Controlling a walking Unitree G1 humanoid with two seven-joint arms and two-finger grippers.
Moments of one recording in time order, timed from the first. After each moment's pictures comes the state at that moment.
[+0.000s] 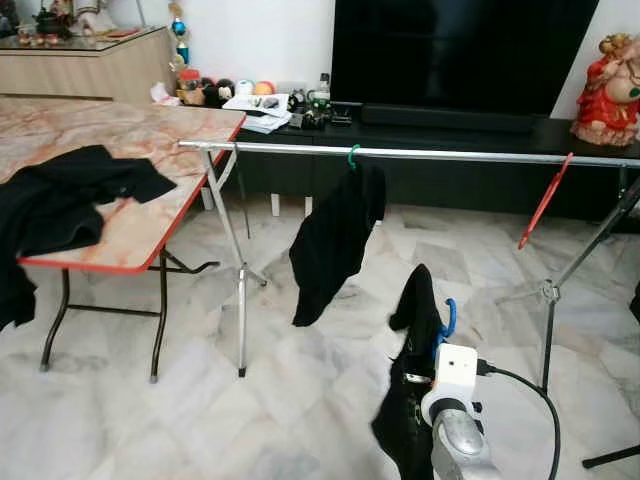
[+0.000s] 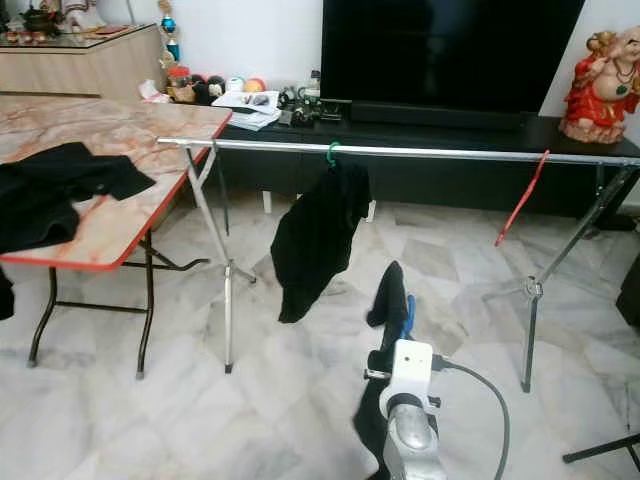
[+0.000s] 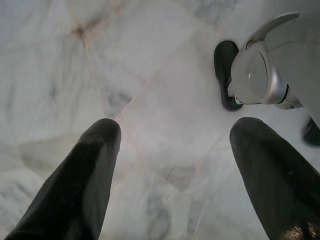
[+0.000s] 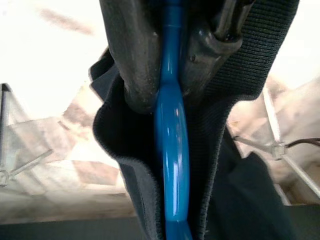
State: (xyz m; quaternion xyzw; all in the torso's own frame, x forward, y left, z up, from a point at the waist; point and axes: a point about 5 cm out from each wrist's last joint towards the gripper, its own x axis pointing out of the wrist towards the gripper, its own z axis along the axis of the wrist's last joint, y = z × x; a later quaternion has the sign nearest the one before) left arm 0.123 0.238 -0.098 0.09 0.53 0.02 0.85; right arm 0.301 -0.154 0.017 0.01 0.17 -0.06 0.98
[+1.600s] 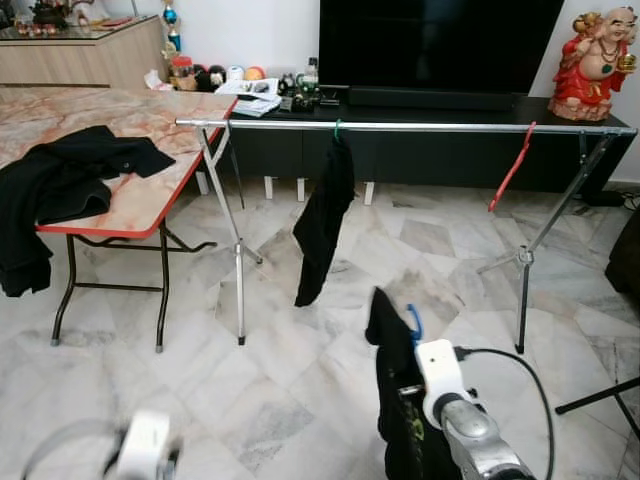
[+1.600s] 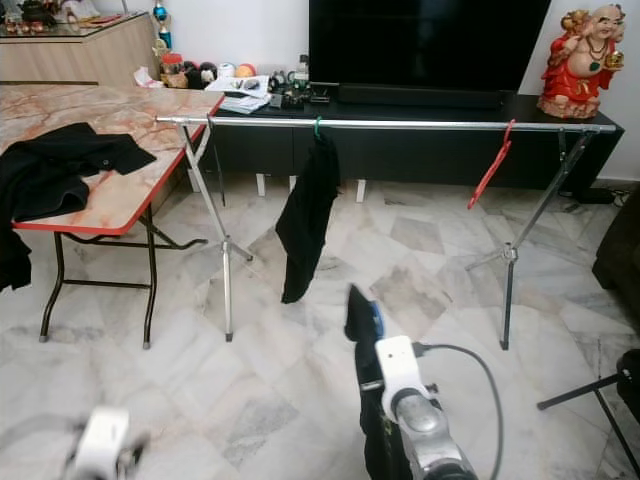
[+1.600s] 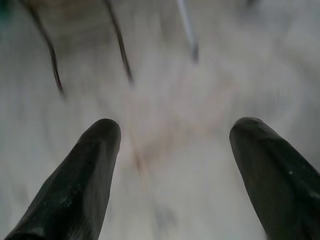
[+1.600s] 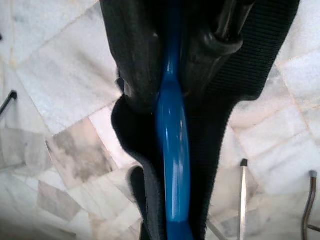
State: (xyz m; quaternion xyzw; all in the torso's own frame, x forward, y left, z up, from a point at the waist) left arm 0.246 0.253 -0.008 0.18 0.21 0.04 0.96; right arm 0.308 -0.165 0.009 -0.14 0.27 0.10 0.95
